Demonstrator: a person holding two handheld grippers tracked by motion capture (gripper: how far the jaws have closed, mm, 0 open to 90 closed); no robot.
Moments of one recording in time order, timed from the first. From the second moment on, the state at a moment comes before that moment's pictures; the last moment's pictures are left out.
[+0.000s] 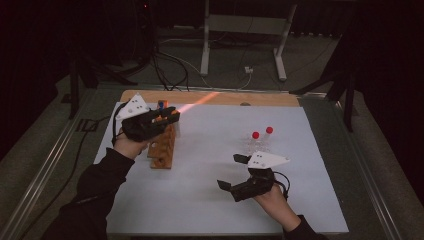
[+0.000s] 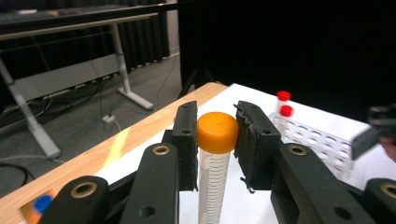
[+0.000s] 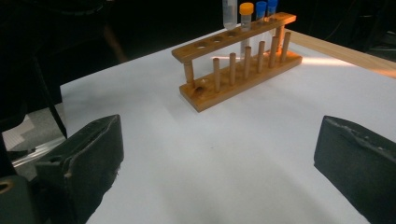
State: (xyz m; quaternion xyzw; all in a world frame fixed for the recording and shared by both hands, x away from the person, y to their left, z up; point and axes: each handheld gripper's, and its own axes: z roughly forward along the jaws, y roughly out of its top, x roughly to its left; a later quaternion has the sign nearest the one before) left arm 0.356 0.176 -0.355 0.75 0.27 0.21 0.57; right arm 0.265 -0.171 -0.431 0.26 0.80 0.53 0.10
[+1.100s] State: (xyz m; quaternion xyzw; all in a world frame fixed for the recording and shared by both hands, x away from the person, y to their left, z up) left arm 0.393 0.229 -0.408 0.72 0.37 0.24 0.53; right arm 0.264 -0.173 -0.431 0.26 0.80 0.53 0.11
